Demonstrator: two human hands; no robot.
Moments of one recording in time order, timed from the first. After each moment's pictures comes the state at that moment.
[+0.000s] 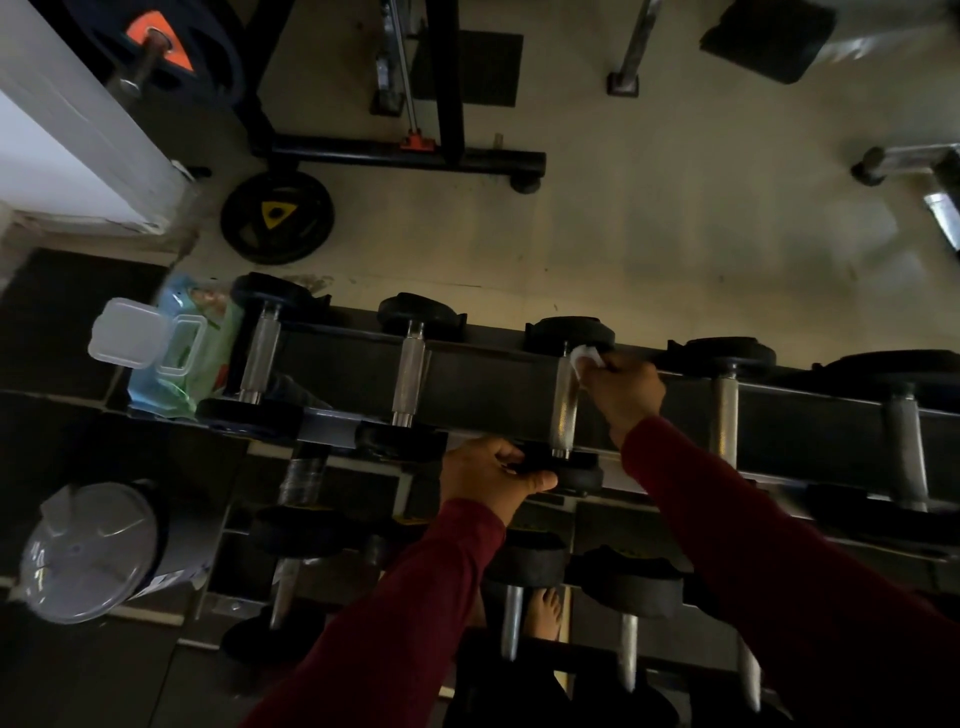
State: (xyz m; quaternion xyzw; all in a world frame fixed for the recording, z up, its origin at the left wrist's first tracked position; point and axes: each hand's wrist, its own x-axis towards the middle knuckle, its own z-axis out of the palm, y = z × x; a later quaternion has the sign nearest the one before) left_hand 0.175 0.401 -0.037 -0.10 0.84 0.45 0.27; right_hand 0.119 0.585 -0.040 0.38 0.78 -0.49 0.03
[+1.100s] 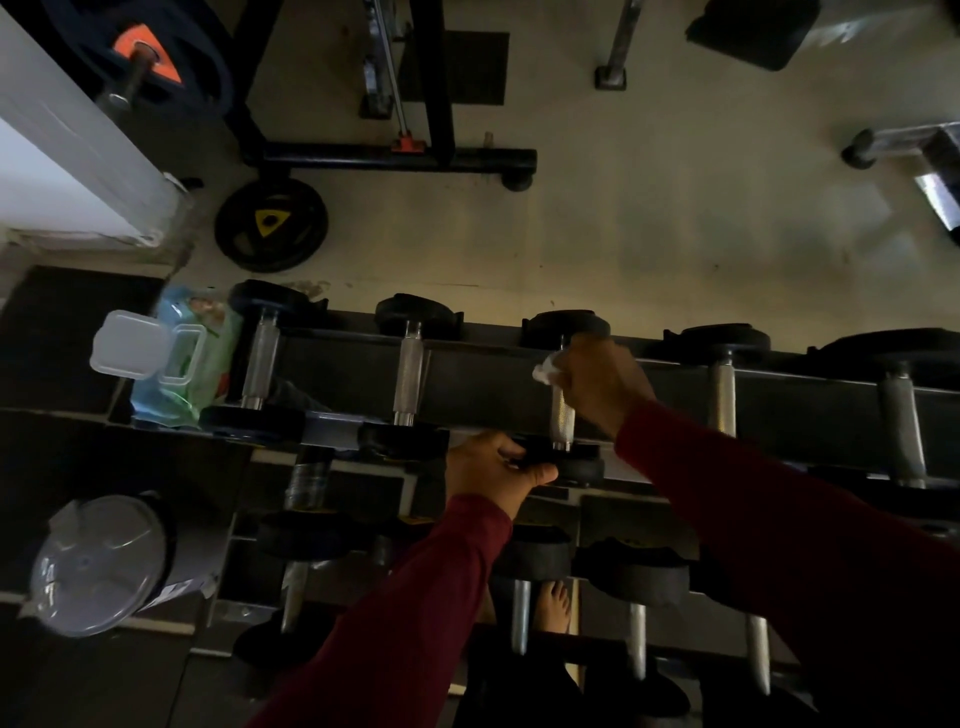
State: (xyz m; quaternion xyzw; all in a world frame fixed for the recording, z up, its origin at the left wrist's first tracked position) left_hand 0.177 0.402 -0.034 -0.10 0.85 0.44 0.26; right_hand 0.113 0.577 -0.020 0.03 0.98 -0.17 0.12
